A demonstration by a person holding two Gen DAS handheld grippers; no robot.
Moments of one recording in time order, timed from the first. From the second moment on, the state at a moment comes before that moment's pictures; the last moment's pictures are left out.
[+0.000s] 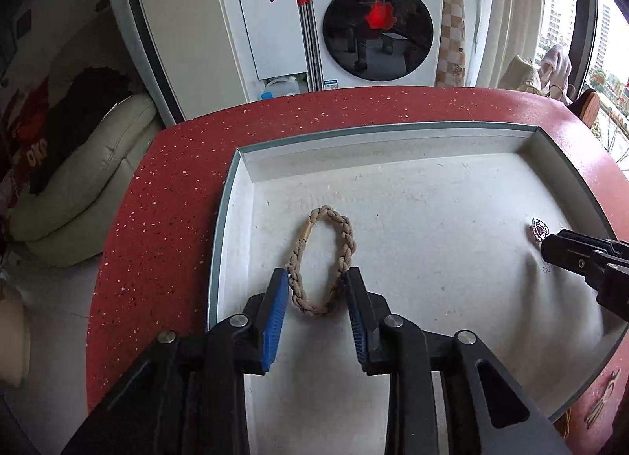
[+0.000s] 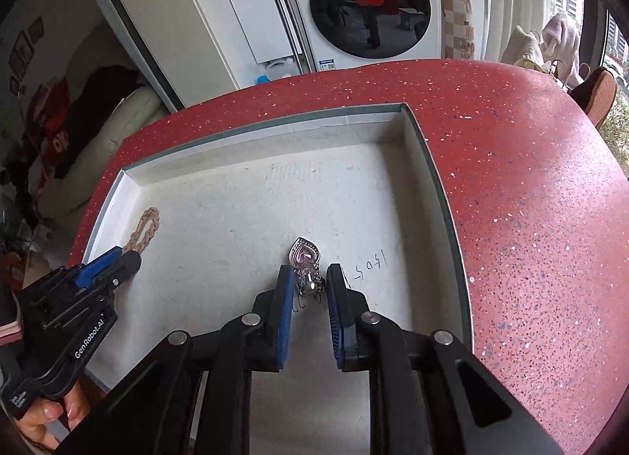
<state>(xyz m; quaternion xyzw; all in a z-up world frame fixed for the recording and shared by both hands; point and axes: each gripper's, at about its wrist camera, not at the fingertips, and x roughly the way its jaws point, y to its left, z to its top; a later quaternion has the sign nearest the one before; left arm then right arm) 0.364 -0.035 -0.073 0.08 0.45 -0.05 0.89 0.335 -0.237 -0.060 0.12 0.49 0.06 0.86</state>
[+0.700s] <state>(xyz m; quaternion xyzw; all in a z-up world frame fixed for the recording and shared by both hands) 0.306 -0.030 -0.020 0.06 0.40 -0.09 0.91 0.270 -0.259 0.001 0.18 0.42 0.09 0.88</state>
